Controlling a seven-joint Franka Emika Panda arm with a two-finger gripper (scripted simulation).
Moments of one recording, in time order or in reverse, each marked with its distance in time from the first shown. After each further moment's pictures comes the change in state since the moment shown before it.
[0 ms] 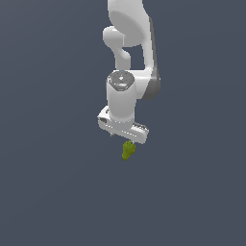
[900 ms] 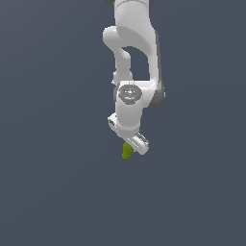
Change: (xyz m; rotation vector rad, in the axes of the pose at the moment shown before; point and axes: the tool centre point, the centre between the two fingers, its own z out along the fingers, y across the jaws) arm -0.008 -0.020 0.040 -0.011 -0.005 0.368
